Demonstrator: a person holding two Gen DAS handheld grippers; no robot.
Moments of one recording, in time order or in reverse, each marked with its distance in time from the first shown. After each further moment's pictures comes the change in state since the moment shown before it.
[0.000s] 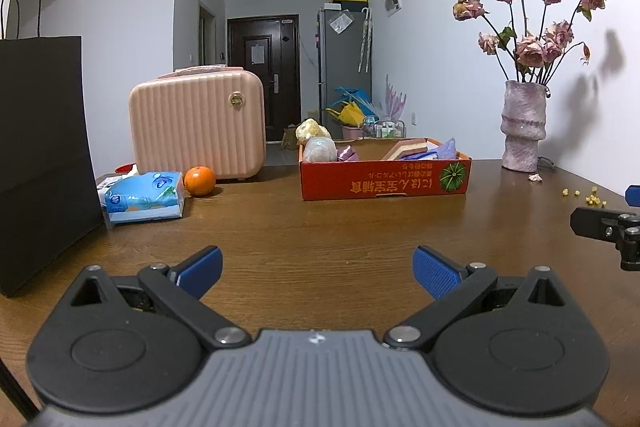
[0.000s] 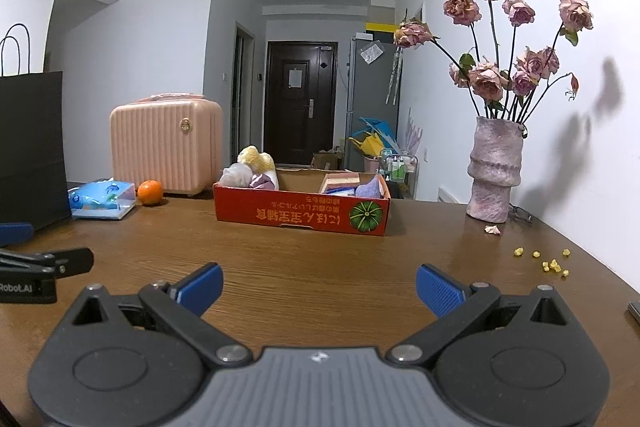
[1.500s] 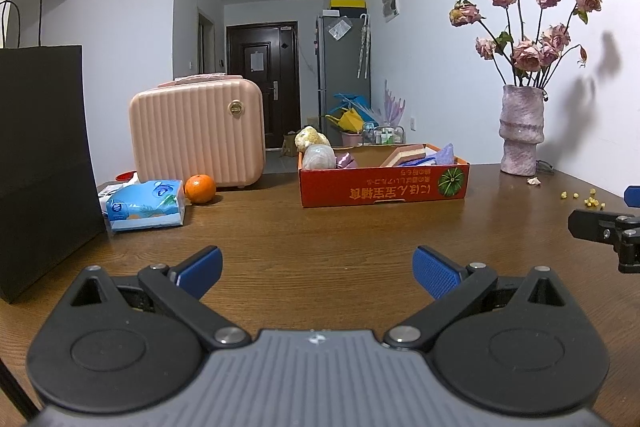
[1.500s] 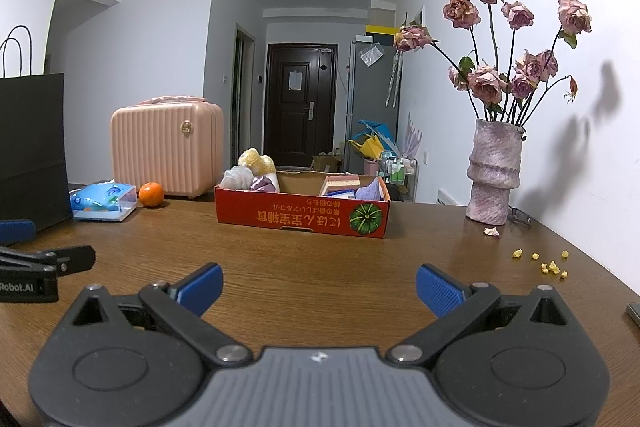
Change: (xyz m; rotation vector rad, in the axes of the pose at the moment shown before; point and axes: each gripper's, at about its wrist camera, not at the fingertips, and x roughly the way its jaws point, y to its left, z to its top) left arm -0.005 -0.003 0.000 0.008 -0.021 0.001; right arm -0.004 0.000 0.002 -0.002 -0.008 -0.002
